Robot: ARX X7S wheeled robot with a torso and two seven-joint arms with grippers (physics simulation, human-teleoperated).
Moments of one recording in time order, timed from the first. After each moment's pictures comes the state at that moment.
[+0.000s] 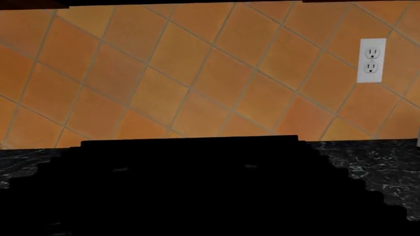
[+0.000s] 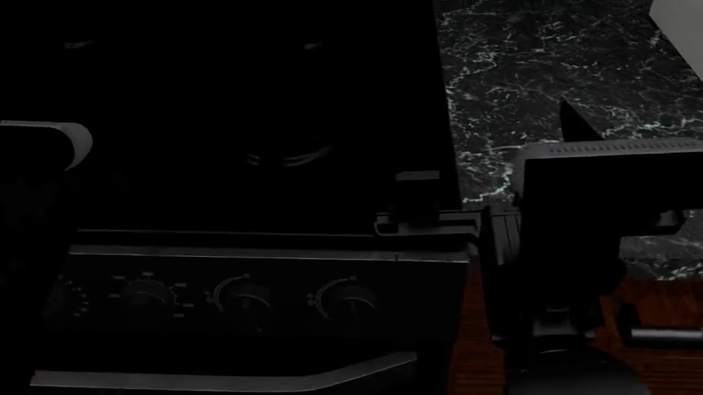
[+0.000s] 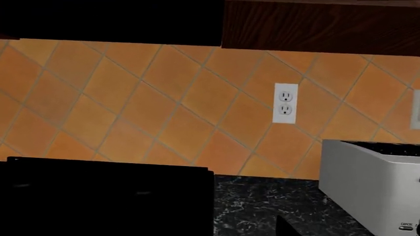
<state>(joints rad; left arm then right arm) -0.66 -0.09 0.06 0.37 -0.13 -0.86 -0.09 0.59 0.15 -0.02 -0.62 0.18 0.91 0.07</state>
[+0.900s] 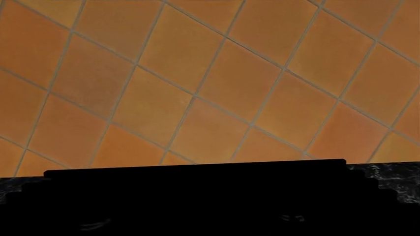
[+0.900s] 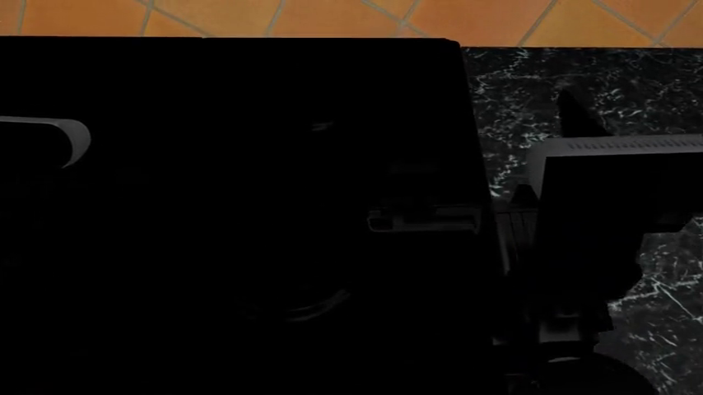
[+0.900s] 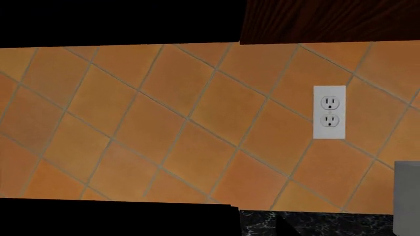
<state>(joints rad) -0.67 -0.12 0.08 0.39 -0.18 -0.89 -0.13 0.61 0.14 0.02 -0.70 0.27 0.97 0.10</state>
